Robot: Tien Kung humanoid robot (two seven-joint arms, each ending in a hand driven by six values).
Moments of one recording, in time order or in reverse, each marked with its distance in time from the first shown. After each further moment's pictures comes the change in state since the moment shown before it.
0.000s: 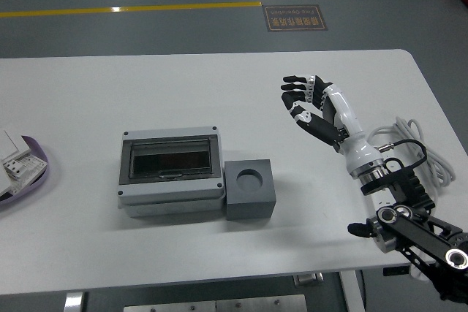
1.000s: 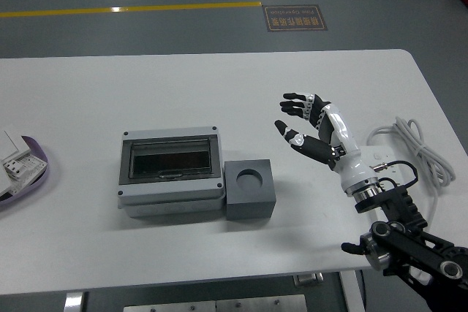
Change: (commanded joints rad) left arm 0.044 0.003 0.060 0.001 -0.095 0.013 -0.030; right arm -0.012 0.026 -0.085 -0.021 0.082 -0.022 0.051
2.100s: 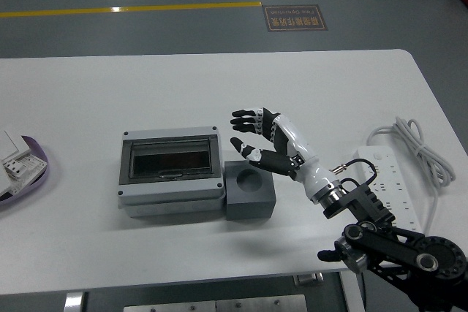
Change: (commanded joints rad) left arm 0.002 -0.021 0.026 0.000 -0.038 -0.001 -0.025; right arm 0.124 0.019 -0.177 0.005 0.056 0.021 -0.021
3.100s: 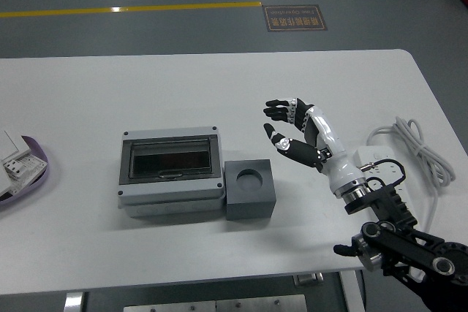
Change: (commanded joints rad) left arm -0.016 0.018 -0.020 0.004 0.024 -0.006 0.007; right arm -0.086 -0.028 0.123 0.004 -0.033 -0.050 0.020
